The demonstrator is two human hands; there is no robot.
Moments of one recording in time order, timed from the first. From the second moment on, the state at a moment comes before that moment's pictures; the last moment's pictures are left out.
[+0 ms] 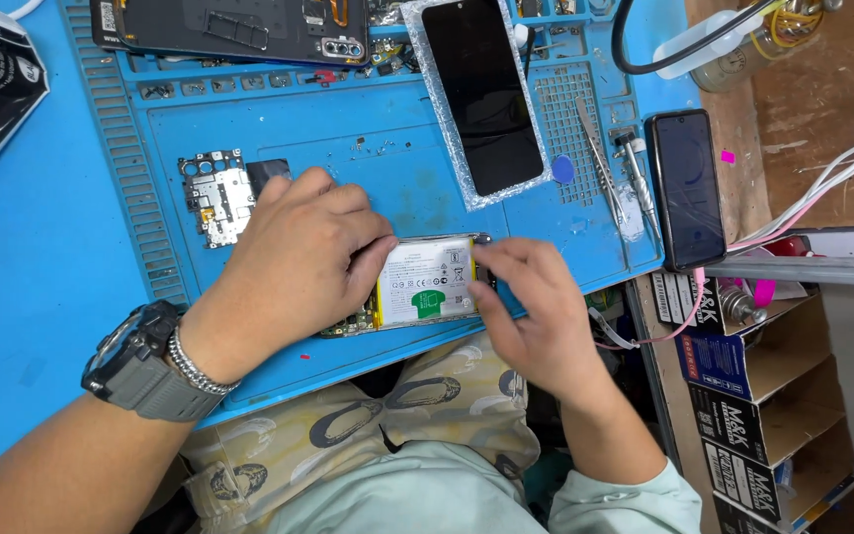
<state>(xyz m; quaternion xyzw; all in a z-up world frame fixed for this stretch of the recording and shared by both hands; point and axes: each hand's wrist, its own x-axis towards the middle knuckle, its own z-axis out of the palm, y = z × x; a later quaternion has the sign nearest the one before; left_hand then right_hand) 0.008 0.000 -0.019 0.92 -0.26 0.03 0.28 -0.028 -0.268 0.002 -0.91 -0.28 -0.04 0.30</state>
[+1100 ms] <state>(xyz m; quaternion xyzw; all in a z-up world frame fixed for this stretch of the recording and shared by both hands) 0.007 0.001 -0.024 0.90 -0.30 0.05 0.31 0.023 -0.243 0.014 -0.91 -0.25 0.08 0.31</state>
